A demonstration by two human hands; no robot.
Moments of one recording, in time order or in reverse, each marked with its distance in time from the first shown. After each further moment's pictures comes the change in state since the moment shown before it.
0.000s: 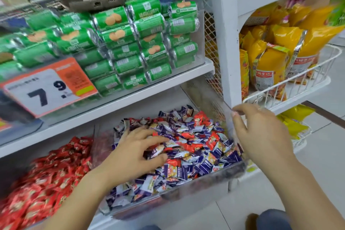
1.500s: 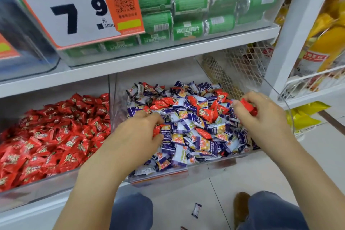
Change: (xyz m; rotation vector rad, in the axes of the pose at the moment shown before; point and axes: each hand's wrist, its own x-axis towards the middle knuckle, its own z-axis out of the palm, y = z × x) left_hand -0.040 -0.007 -0.002 -0.076 -0.047 -0.330; right_hand -0.011 -0.047 0.045 0.283 -0.126 -0.121
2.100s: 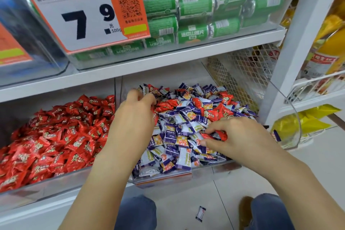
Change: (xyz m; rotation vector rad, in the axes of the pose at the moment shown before) left_hand 0.016 -0.003 -0.003 -0.029 0.430 -0.132; right_hand -0.011 -0.037 0.011 -0.348 -0.456 -0.161
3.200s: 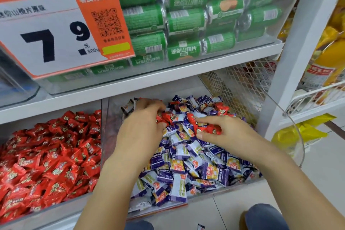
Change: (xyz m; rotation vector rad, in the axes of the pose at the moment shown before) left_hand 0.036 0.015 0.025 -0.131 -0.109 0.021; right_hand 0.053 0.039 0.015 0.321 -0.107 0.053
